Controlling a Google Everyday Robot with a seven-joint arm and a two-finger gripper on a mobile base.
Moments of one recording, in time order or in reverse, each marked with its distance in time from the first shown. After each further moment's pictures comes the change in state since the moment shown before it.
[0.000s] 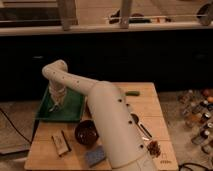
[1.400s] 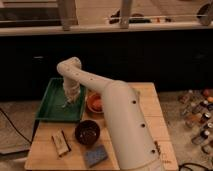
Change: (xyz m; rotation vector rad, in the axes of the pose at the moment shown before) arm 0.051 0.065 -0.021 -0.033 0.031 0.192
